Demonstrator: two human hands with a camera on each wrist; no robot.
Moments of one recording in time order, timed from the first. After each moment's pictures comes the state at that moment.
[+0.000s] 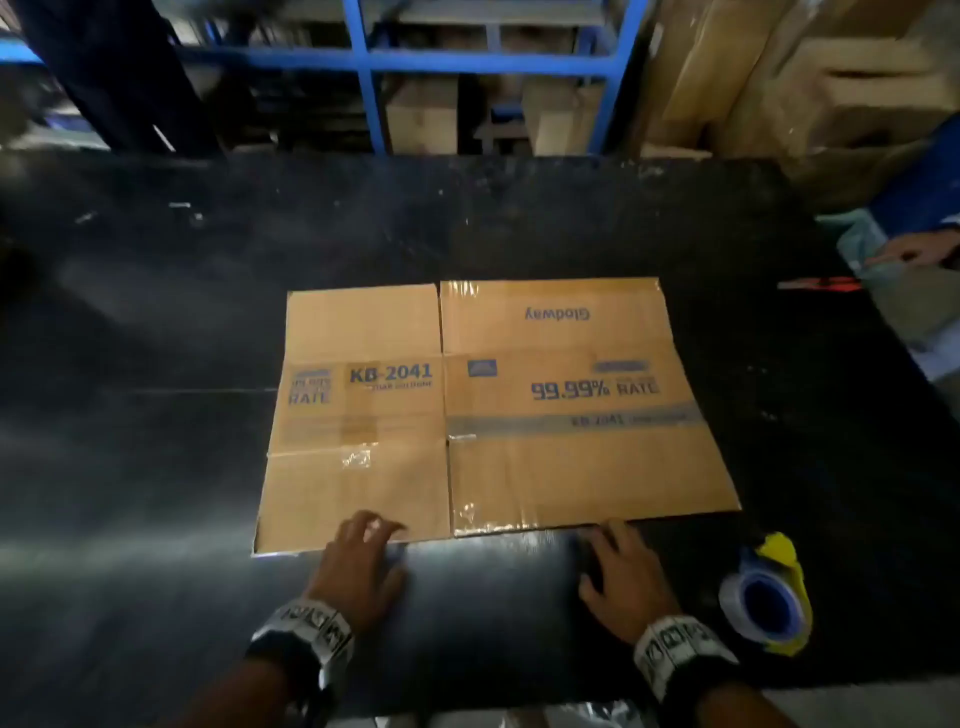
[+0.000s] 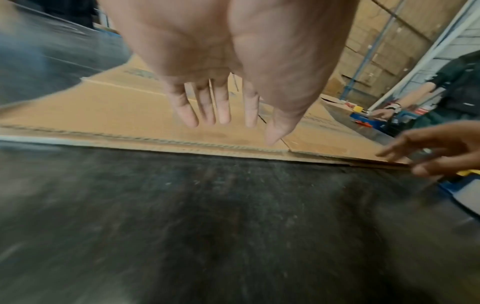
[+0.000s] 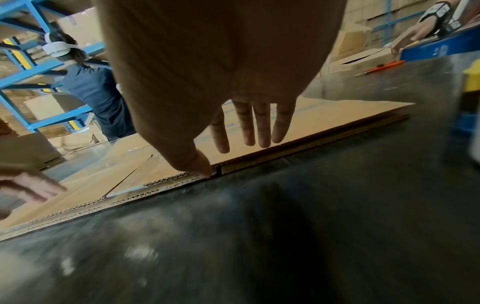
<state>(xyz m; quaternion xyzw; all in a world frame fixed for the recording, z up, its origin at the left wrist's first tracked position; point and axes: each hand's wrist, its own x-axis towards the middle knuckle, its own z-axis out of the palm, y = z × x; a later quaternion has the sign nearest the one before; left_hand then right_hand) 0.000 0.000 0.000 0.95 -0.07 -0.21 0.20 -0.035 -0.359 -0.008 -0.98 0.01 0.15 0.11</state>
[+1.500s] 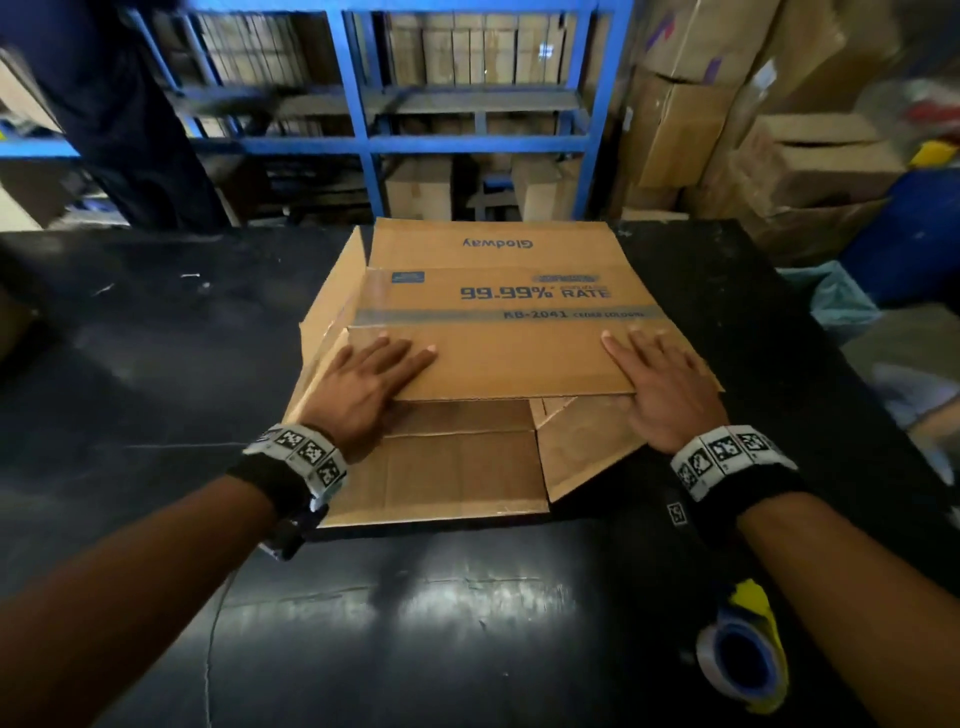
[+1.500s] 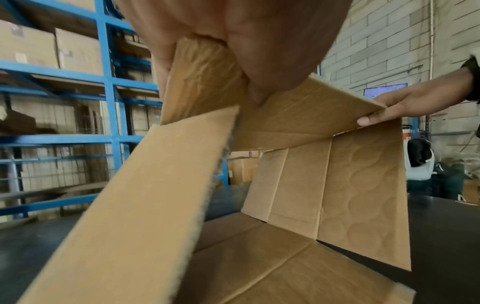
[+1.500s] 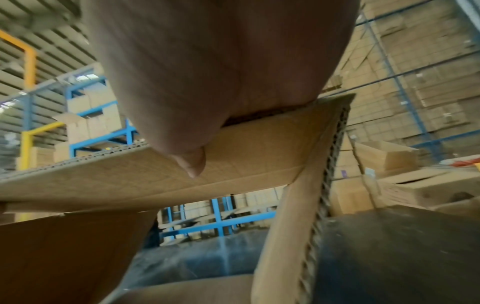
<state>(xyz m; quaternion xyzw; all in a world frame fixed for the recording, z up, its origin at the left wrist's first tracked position) 0.180 -0.058 0.166 0.97 -0.24 0.01 0.08 0.154 -0.444 0.173 -1.00 -0.03 0.01 0.00</state>
